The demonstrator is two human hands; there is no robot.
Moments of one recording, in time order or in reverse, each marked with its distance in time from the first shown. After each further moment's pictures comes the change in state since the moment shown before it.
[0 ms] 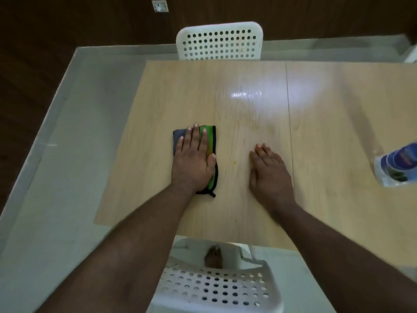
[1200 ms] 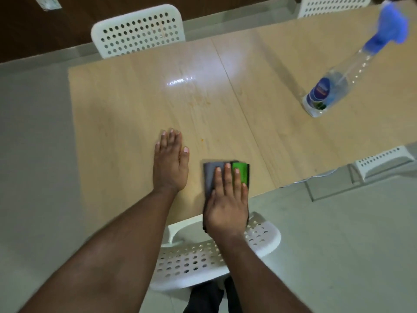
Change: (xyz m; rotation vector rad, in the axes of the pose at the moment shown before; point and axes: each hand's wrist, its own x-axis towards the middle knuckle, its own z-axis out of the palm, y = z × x) left_hand -0.031 -0.013 0.005 -0.501 0.059 0.283; right_hand -0.133 -0.149 0.065 -0.010 0.111 0.614
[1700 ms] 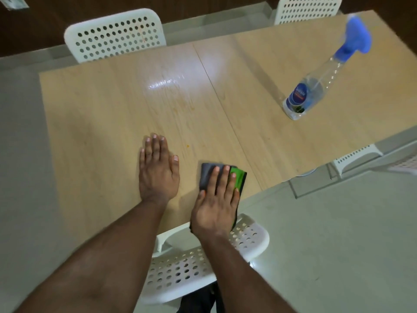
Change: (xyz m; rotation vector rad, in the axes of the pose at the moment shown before) left_hand 0.001 0.009 0.004 0.315 0.004 -0.007; right_hand 0.009 -0.018 -0.002 0.030 0.034 0.231
